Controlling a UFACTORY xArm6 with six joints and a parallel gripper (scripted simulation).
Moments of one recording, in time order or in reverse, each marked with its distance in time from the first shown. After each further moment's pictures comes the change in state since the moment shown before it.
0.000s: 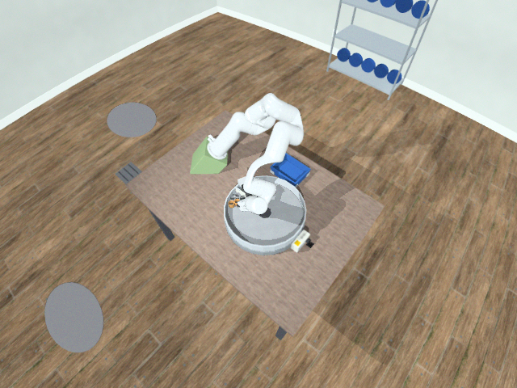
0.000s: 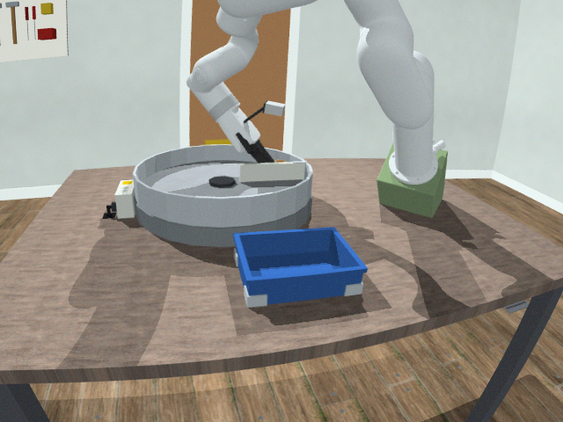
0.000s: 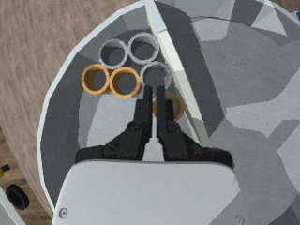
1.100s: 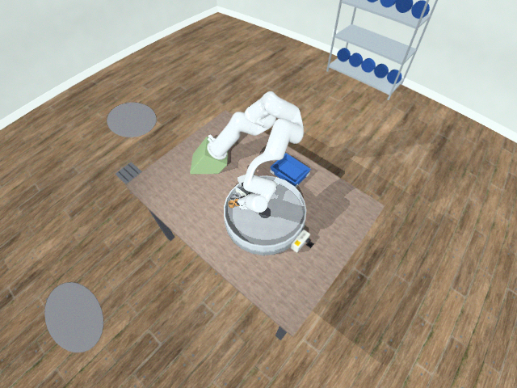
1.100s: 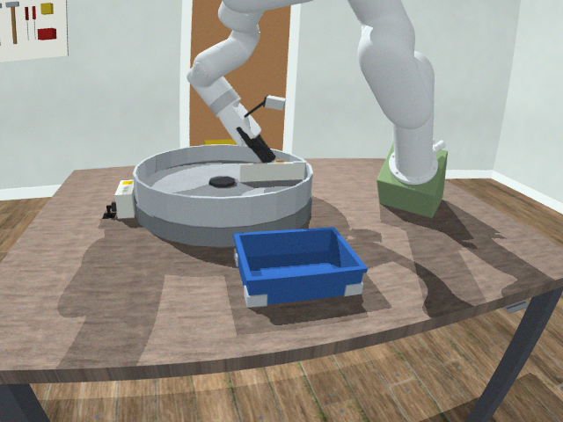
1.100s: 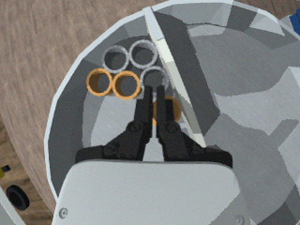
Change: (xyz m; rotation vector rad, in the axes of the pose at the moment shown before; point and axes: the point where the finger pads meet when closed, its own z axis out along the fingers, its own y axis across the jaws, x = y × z) arm 0.011 0.001 -0.010 -0.004 0.005 0.000
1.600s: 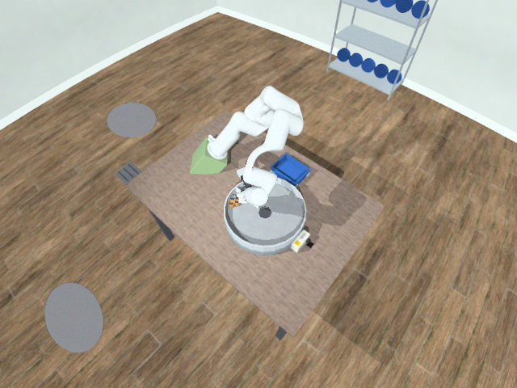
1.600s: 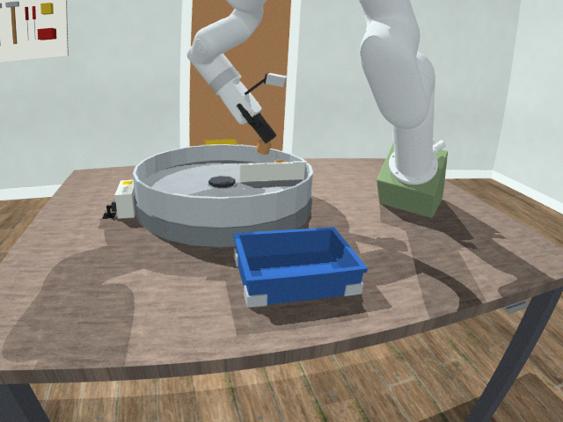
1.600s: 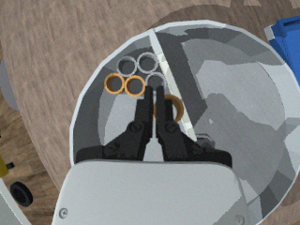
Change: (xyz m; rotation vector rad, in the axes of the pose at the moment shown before) arm 0.035 -0.001 -0.043 0.003 -0.004 0.000
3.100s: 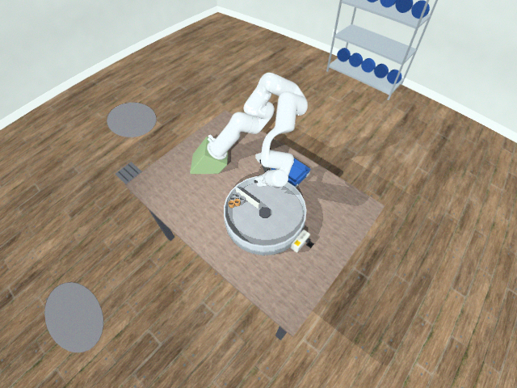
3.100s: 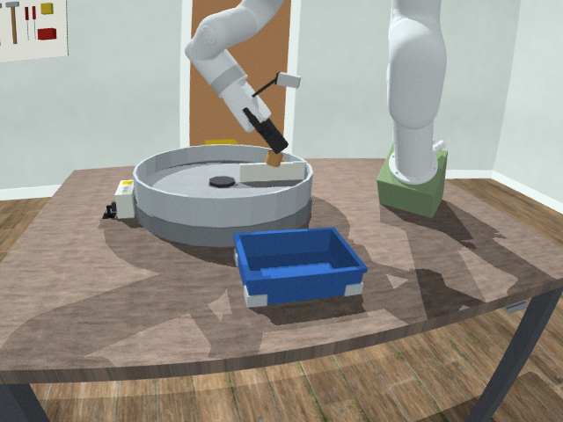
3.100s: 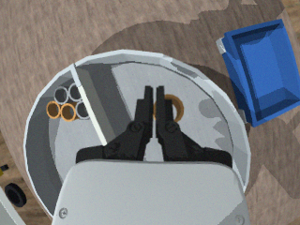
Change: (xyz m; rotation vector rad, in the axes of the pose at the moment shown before) arm 0.036 0.119 0.022 -0.003 0.004 -0.002
